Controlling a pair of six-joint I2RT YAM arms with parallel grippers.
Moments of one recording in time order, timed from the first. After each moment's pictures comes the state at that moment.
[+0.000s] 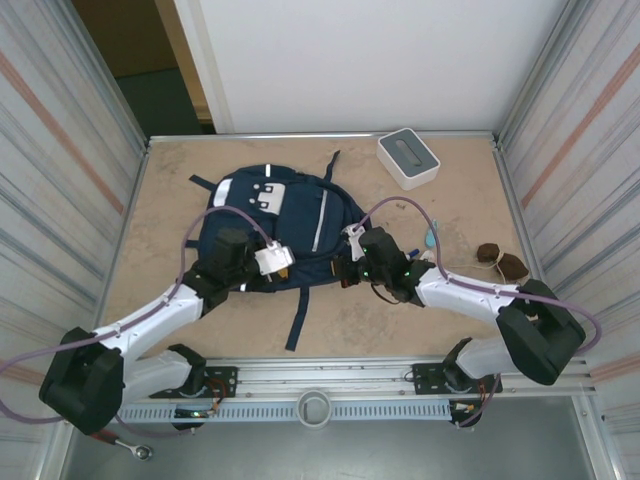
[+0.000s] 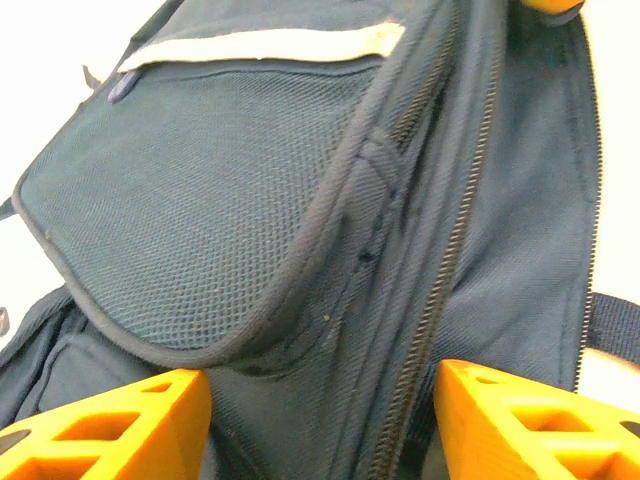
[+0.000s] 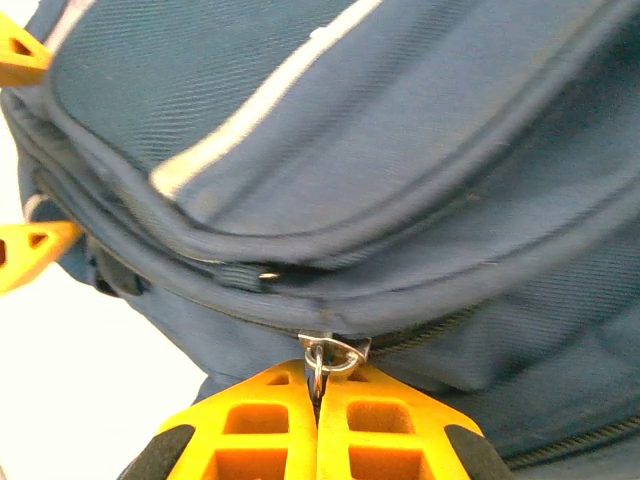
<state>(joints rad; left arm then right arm) -0.57 1.10 0.52 -0.06 0.16 0.72 0.78 1.34 0.64 0.06 -0.14 0.43</state>
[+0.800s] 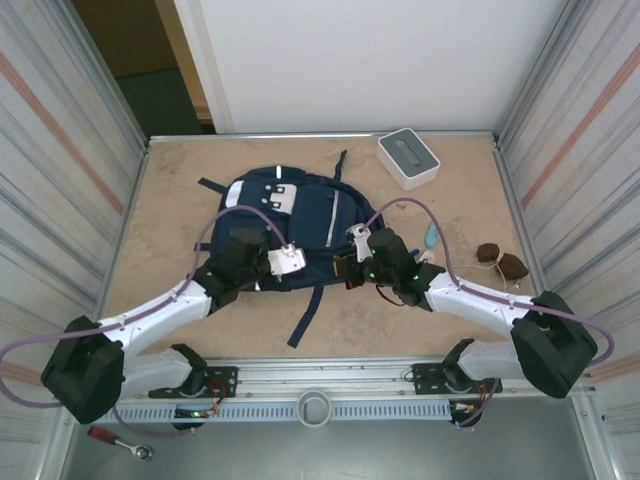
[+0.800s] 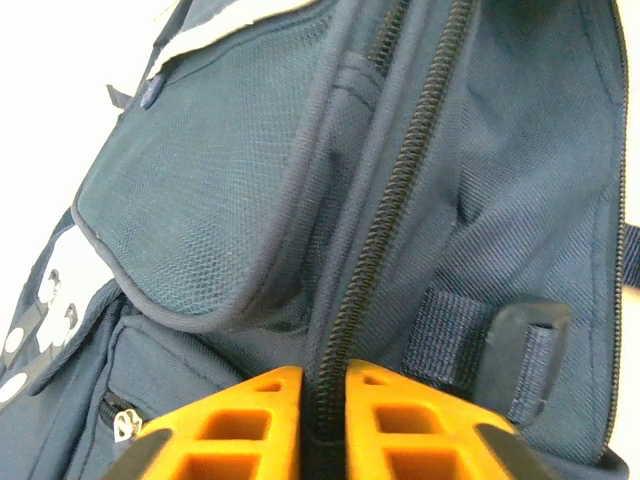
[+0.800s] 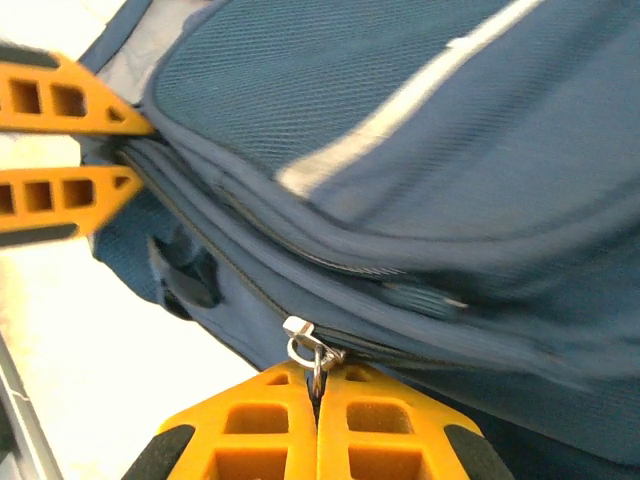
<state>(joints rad) -0.63 1.14 0.58 -0.07 0.03 0.78 0.74 1.25 0.60 0.05 -0.18 0.42</state>
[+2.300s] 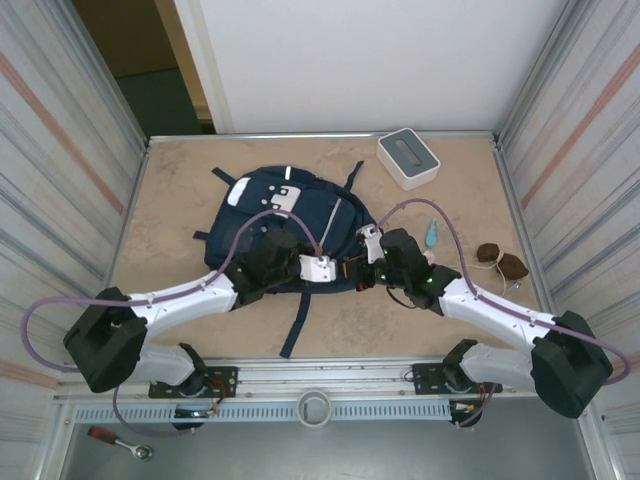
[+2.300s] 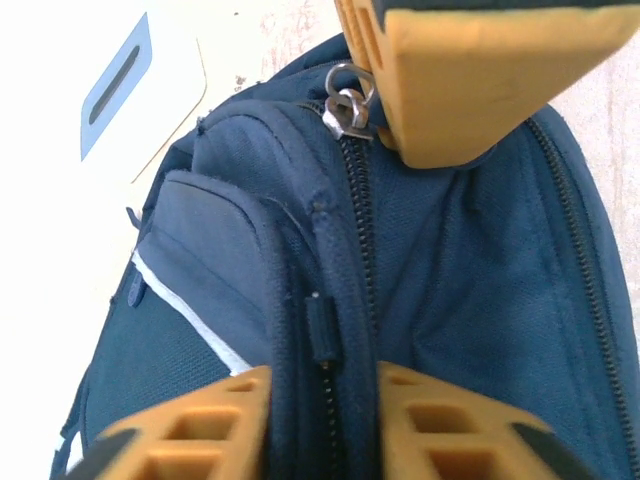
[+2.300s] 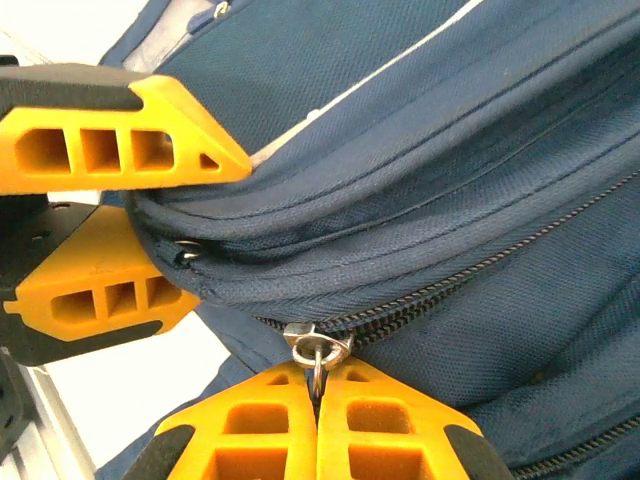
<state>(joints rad) -0.84 1.33 0.70 0.06 0.01 0.92 0.72 1.13 0.59 -0.06 -0.21 0.40</state>
